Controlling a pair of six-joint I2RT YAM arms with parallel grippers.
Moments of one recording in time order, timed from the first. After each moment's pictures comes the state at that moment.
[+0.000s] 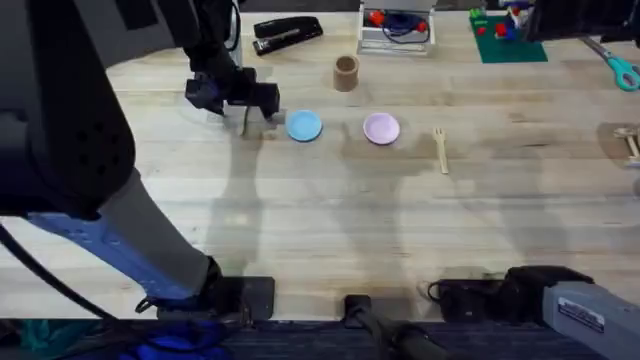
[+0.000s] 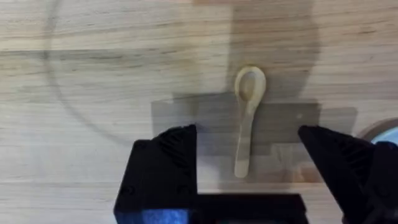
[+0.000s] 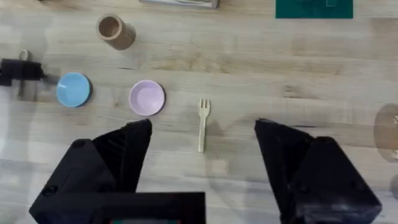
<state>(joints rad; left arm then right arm) -0.02 1.89 1.31 -0.78 -0.02 -0.01 0.00 1.14 1.52 -1.22 -0.08 0.03</state>
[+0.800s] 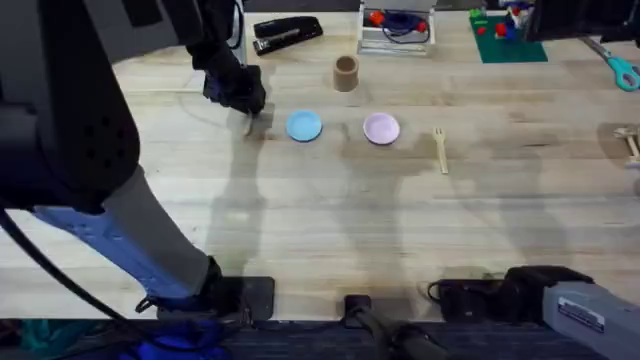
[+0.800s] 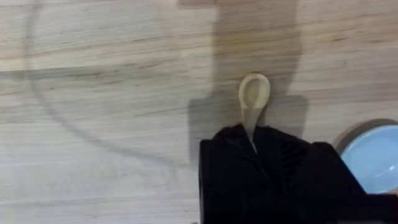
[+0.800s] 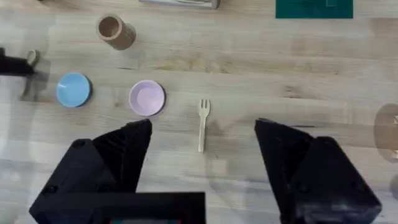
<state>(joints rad) -0.03 1.92 1.33 -0.77 0.04 -0.01 0.00 1.14 1.52 -1.22 -0.08 0.03</state>
